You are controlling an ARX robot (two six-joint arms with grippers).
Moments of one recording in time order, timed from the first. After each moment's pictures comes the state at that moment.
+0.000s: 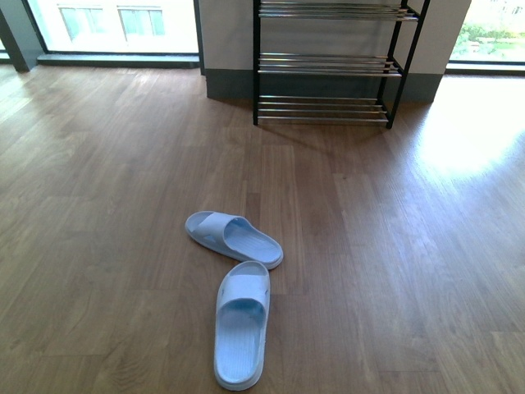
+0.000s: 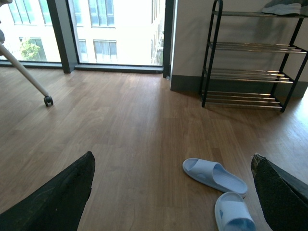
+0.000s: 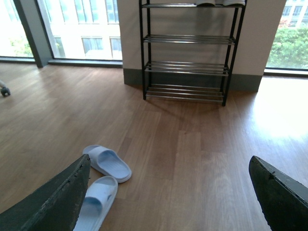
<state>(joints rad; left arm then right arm) 0.00 0.02 0.01 0.00 0.00 0.00 0.00 0.00 0.02 0.00 0.00 0.00</state>
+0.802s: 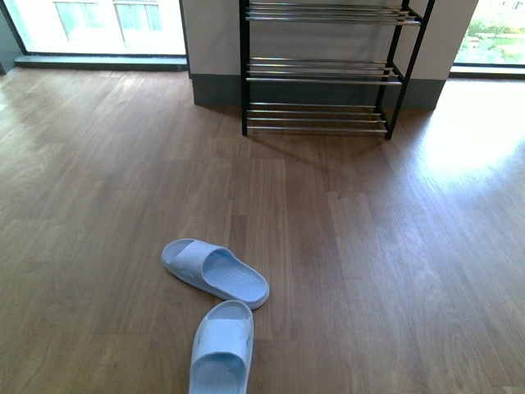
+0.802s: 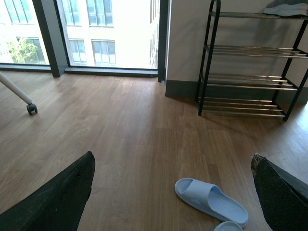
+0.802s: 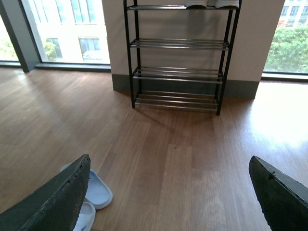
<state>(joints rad) 0.00 0.02 0.01 0.00 0.00 0.00 0.00 0.00 0.02 0.00 0.00 0.00</state>
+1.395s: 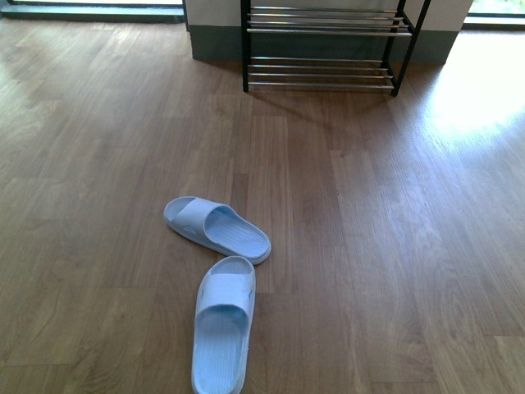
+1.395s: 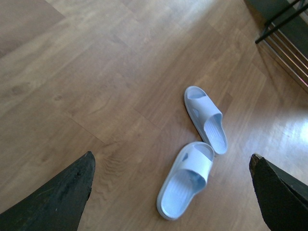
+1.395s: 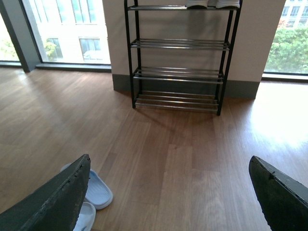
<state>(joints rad) -0.04 0.60 0.17 -0.21 -0.16 -0.68 0.00 0.00 0.02 0.00 0.00 0.00</state>
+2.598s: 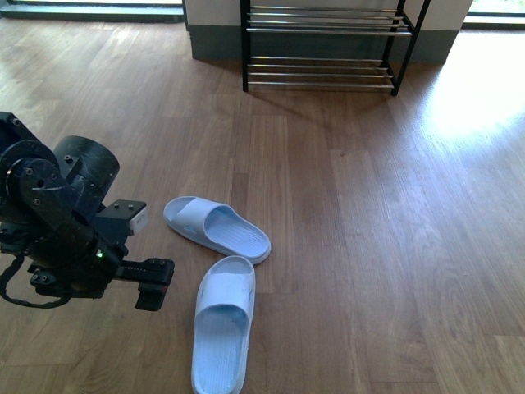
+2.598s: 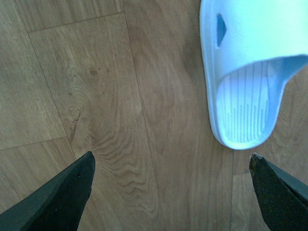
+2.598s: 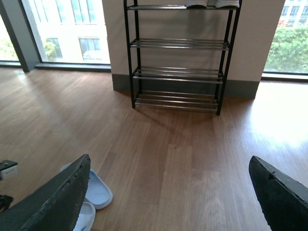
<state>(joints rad) -0.17 2.46 1.17 -0.09 0.11 0.00 0.00 0.00 0.02 0.00 0.00 0.00</state>
